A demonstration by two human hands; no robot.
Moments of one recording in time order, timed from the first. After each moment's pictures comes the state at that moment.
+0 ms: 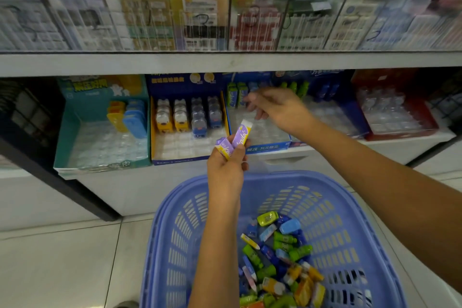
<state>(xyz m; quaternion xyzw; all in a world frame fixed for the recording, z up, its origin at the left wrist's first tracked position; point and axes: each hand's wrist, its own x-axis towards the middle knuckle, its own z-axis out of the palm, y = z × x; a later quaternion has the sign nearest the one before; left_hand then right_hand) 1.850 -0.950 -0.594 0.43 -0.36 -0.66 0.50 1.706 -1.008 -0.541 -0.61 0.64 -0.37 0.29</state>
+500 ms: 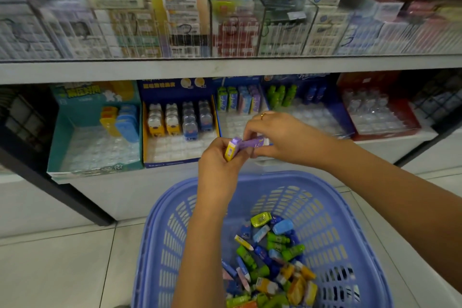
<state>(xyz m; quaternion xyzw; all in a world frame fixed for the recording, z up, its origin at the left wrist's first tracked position) 1.858 -0.949 -0.579 0.47 -0.59 -0.50 0.42 1.701 -0.948 -0.517 -0.83 0.54 -0.08 0.08</state>
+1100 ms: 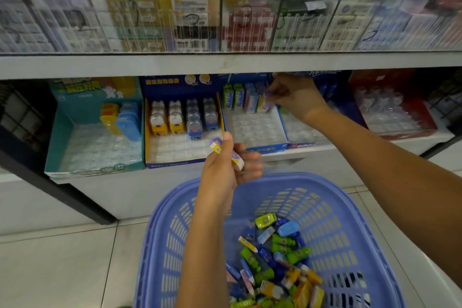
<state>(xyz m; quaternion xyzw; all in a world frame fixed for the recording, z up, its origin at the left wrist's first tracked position) 1.861 -0.954 -0.578 0.40 -0.32 -0.76 0.40 1.642 -1.034 -0.551 -0.65 0.68 -0.31 0.10</state>
